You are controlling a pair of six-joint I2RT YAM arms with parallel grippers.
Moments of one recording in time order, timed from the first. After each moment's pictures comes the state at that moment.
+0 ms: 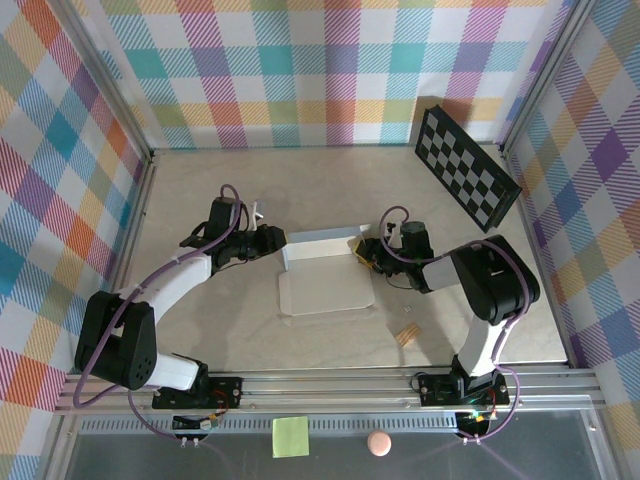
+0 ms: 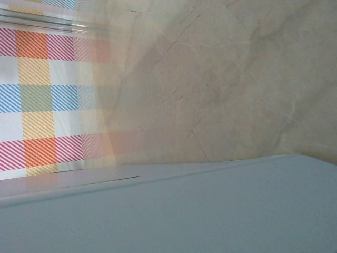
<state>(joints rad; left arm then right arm) -0.30 1.40 0.85 -0.22 0.49 -0.60 0.36 1.81 0.61 0.64 -0.60 0.99</state>
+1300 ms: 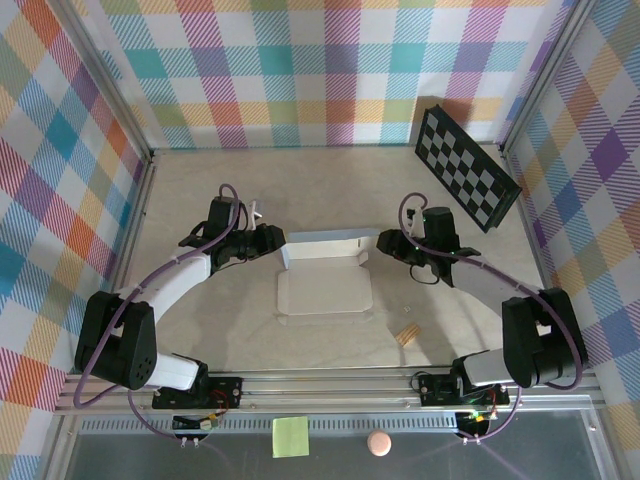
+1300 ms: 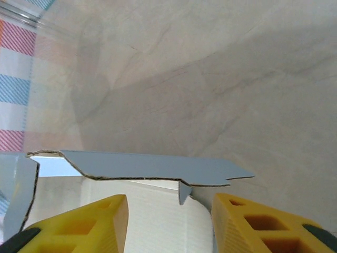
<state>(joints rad) -0.29 1.40 0.85 -0.23 0.48 -0.60 0.27 1.38 0.70 -0.05 -0.43 0.55</state>
